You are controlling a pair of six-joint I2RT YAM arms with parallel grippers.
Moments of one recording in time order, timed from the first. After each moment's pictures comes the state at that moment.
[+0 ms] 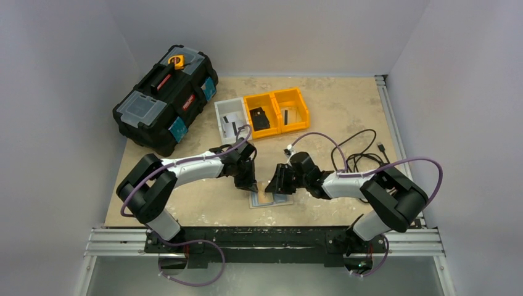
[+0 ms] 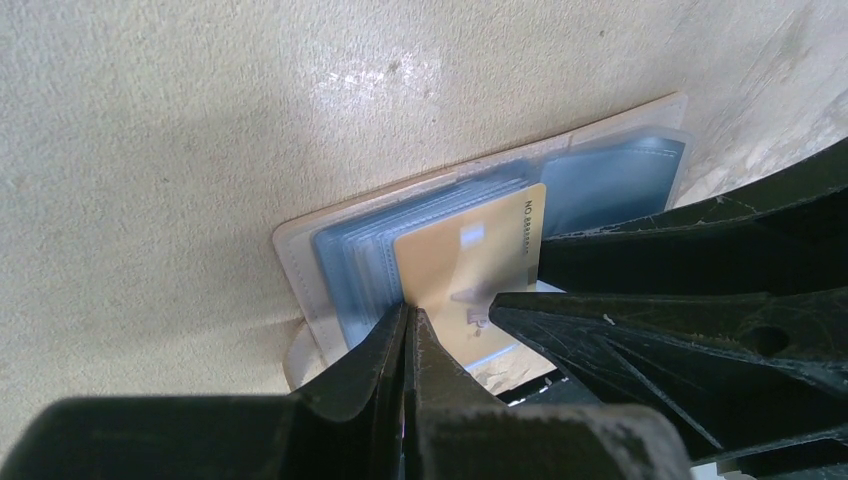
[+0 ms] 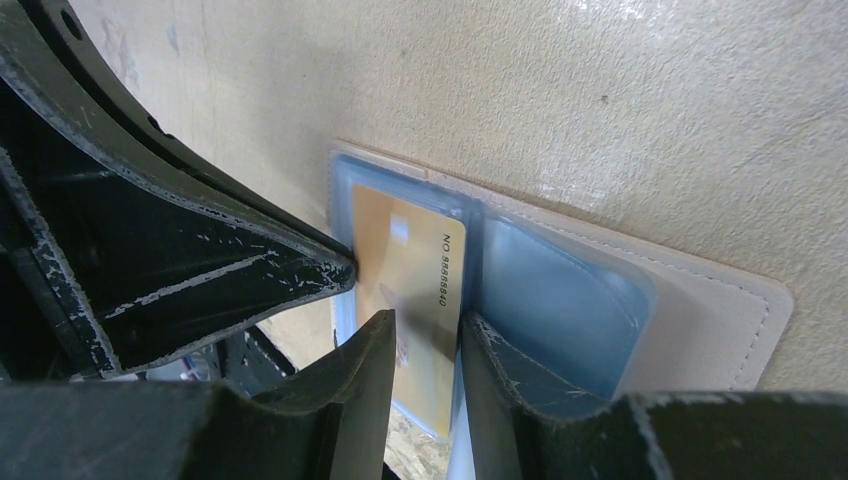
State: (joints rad) left arm -0.76 1.62 0.87 -0.39 0.21 -0.85; right arm 0.76 1.52 0.50 0.28 -0.29 0.90
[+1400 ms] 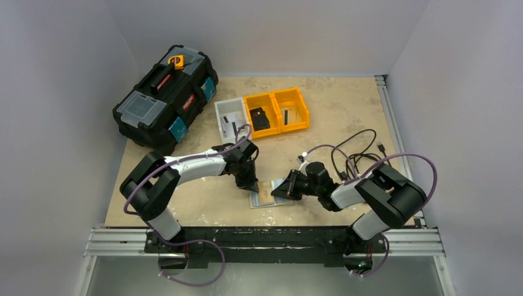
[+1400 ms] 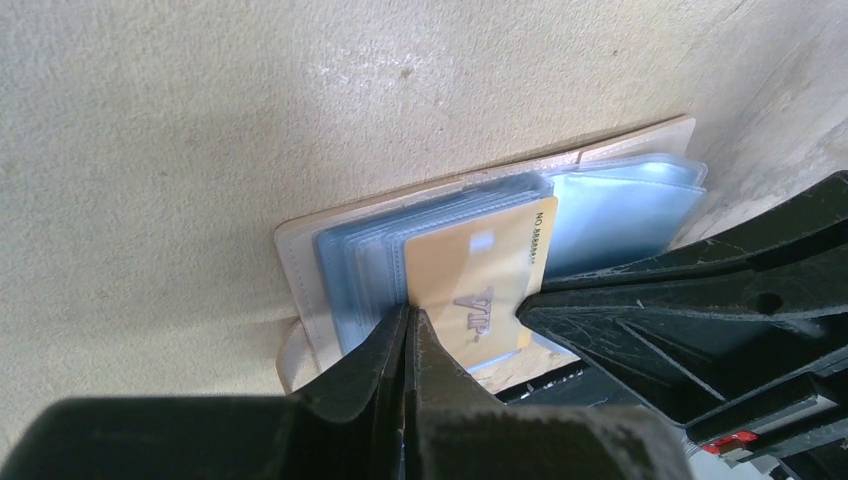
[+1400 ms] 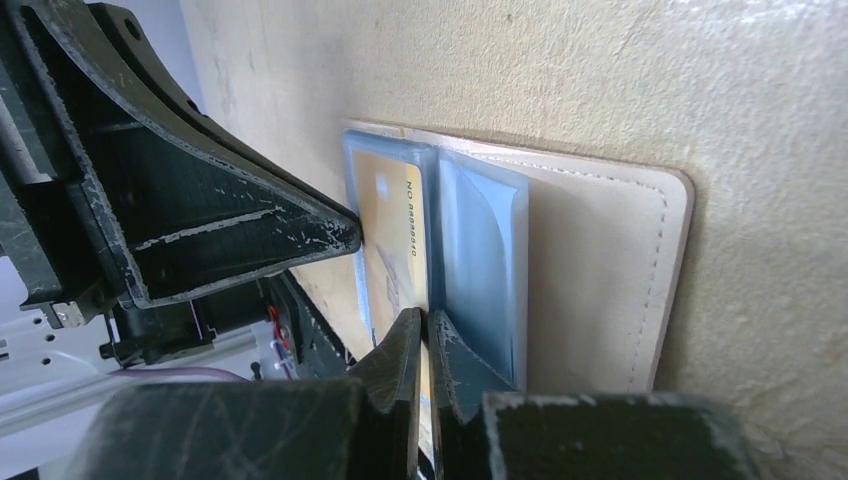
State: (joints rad) left arm -0.75 1.65 0.91 -0.44 0.19 -0.91; right arm 0.67 1.56 0.25 0.74 -0.42 1.11
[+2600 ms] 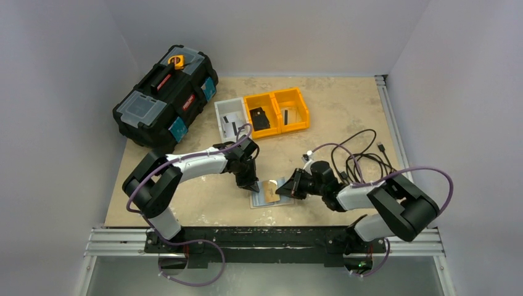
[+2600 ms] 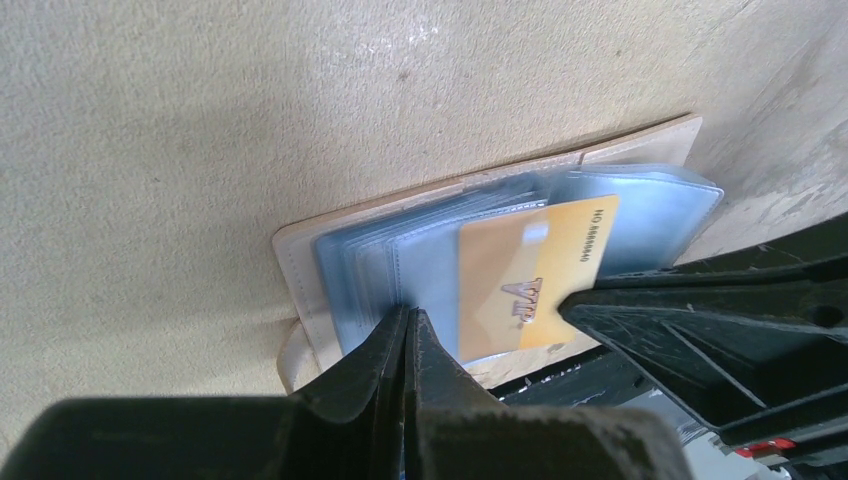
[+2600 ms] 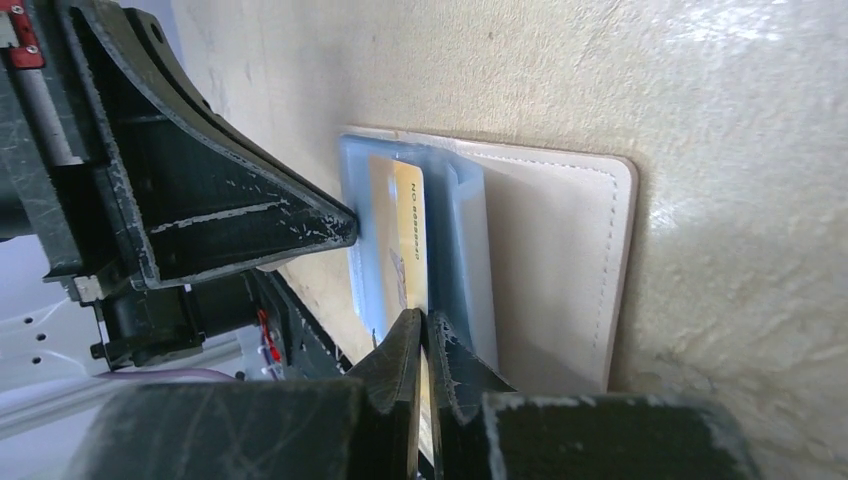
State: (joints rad) left arm -0.74 1.68 0.94 -0.47 0.22 -0.90; right arm 0.63 1.45 0.24 0.63 -0.41 1.06
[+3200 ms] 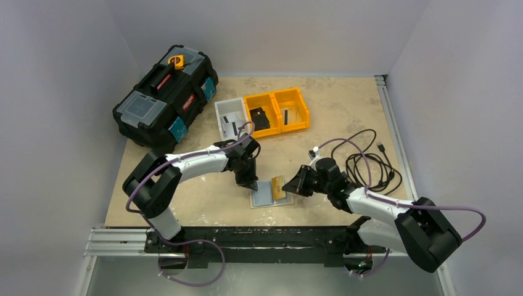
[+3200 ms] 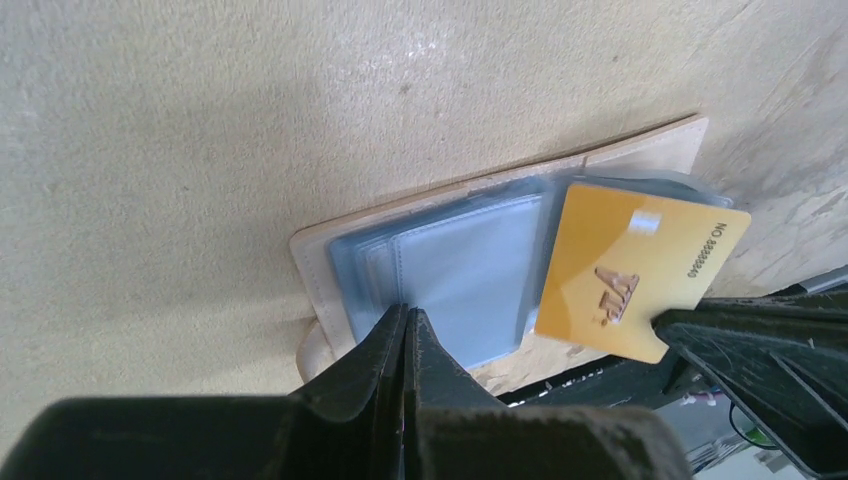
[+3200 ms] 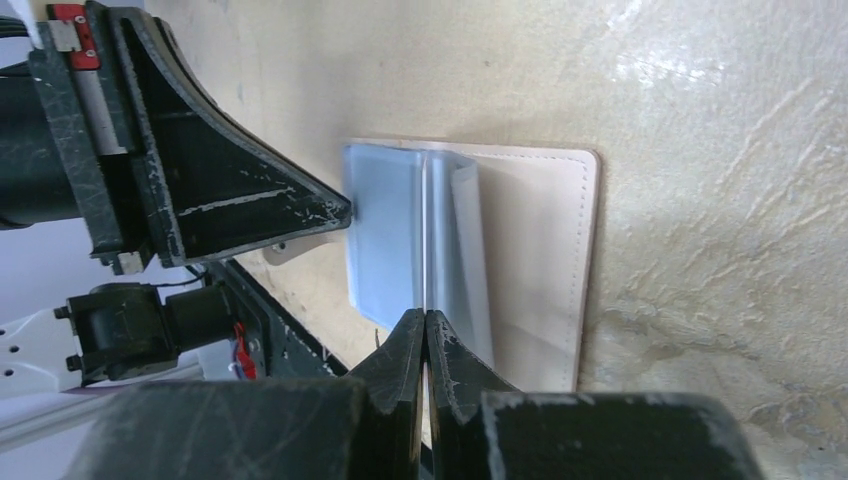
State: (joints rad) left arm -0.75 1.68 0.97 -0.50 0.20 -0.85; right arm 0.61 1.16 0.27 0.27 -0.32 0.96
